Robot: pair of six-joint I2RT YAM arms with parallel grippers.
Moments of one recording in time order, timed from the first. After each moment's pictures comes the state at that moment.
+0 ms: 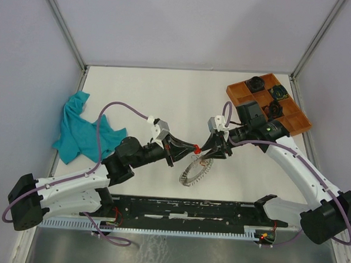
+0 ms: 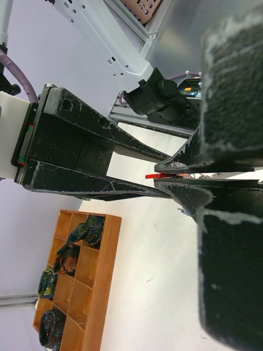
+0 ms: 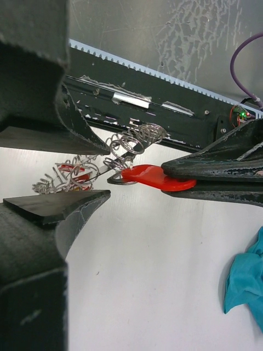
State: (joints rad) left arm -1.00 0.95 0.55 0.55 0.20 -0.31; right arm 0.47 1.19 1.09 -0.83 -1.12 -0.85
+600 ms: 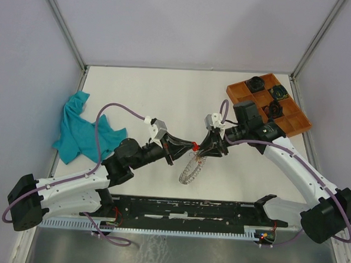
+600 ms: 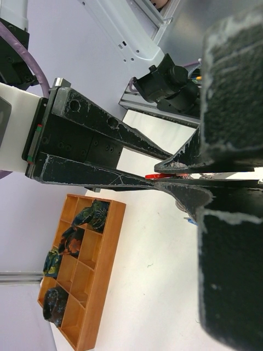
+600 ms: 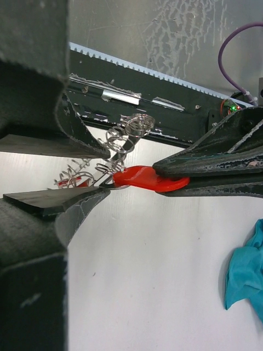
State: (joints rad) left arm -1.00 0.95 0.53 0.59 0.13 -0.32; right arm 0.50 1.19 1.05 -0.68 -1.10 -0.70
